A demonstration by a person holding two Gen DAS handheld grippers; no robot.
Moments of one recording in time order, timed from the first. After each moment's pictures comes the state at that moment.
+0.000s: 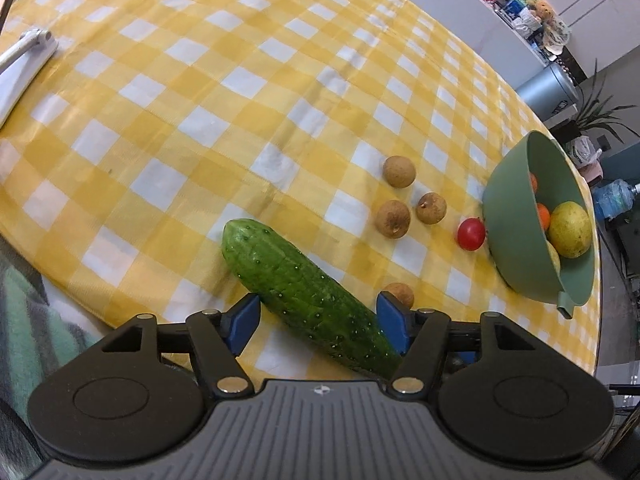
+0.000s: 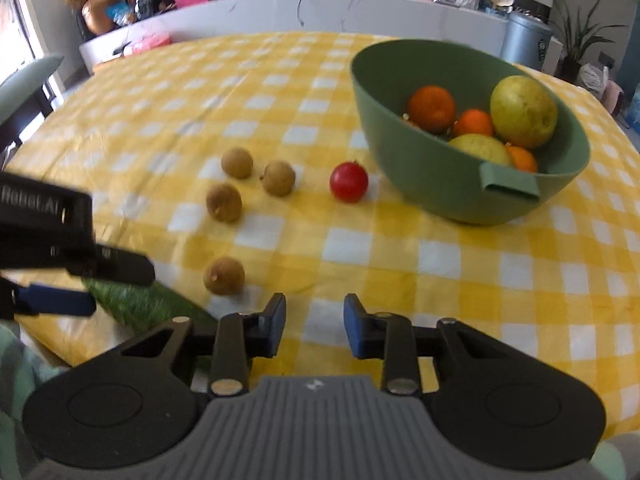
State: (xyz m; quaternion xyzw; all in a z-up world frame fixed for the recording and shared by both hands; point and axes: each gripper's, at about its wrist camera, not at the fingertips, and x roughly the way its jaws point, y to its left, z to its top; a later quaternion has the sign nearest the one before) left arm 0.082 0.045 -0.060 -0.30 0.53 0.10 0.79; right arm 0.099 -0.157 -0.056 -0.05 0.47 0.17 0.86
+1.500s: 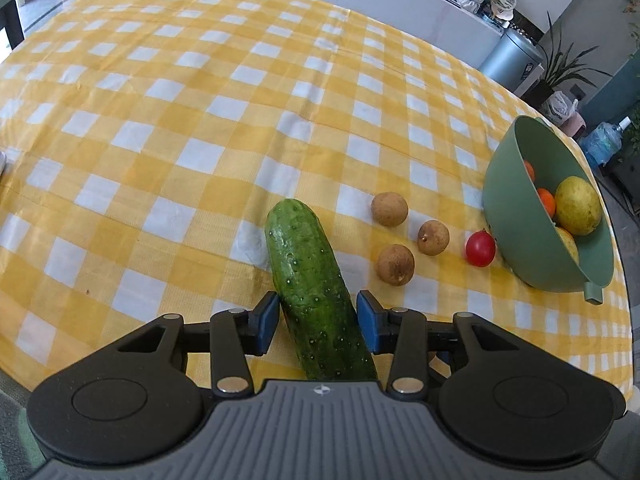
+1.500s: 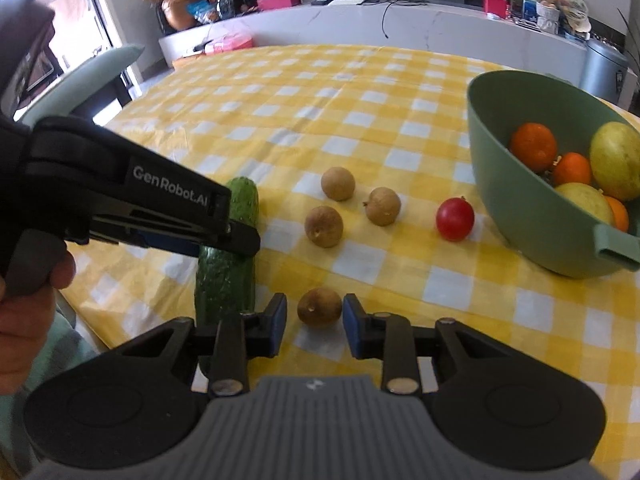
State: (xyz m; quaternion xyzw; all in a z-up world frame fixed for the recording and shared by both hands) left arm 0.115 0.049 -0.065 -0.19 0.51 0.05 0.84; right arm 0.105 -0.128 -0.053 -0.05 0.44 0.29 0.85
